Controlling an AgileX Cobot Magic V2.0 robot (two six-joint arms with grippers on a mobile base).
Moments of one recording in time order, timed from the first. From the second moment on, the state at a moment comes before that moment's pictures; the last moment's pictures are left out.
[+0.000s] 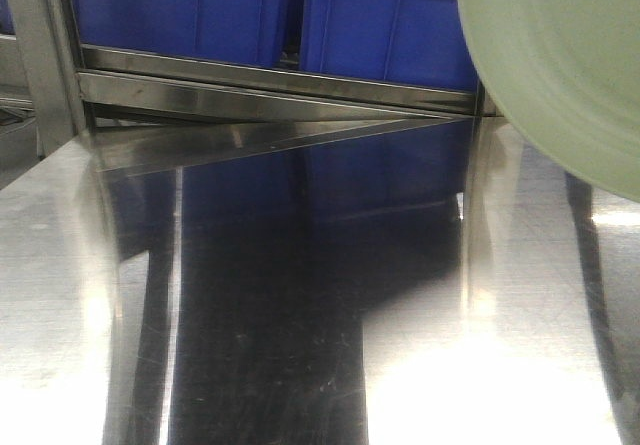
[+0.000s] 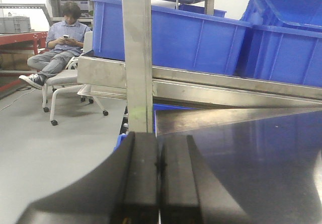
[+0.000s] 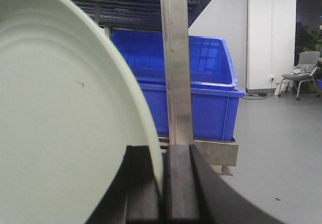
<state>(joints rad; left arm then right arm) -0.05 0.00 0.01 -0.03 0.00 0.03 0.06 0.01 -0.05 0.01 -0.14 0.11</state>
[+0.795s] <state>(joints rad) -0.05 0.00 0.01 -0.03 0.00 0.03 0.06 0.01 -0.05 0.01 -0.13 0.11</state>
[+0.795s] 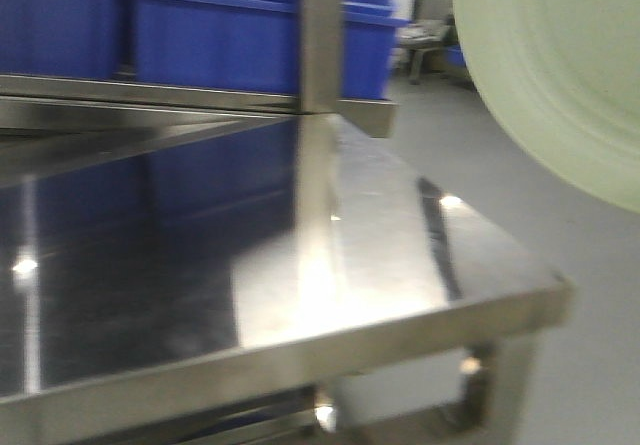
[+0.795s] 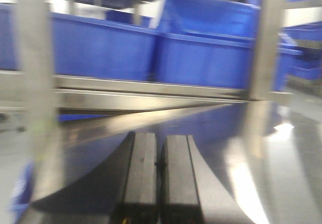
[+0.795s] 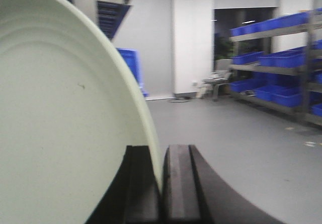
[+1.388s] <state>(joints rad) -0.05 0.00 0.01 -0.03 0.00 0.03 0.06 0.01 -0.05 0.01 -0.13 0.11</state>
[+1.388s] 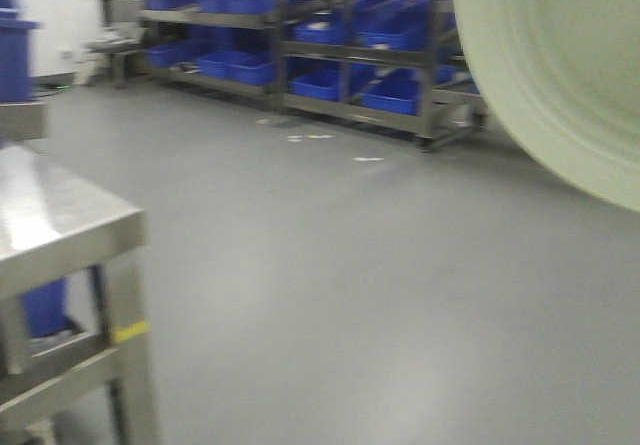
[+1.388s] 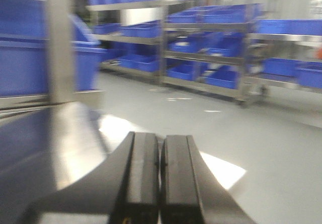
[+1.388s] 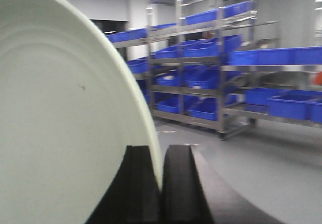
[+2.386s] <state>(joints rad) -0.05 0.00 0.01 -0.03 0.00 0.03 0.06 0.01 -0.05 0.01 -0.14 0.11</state>
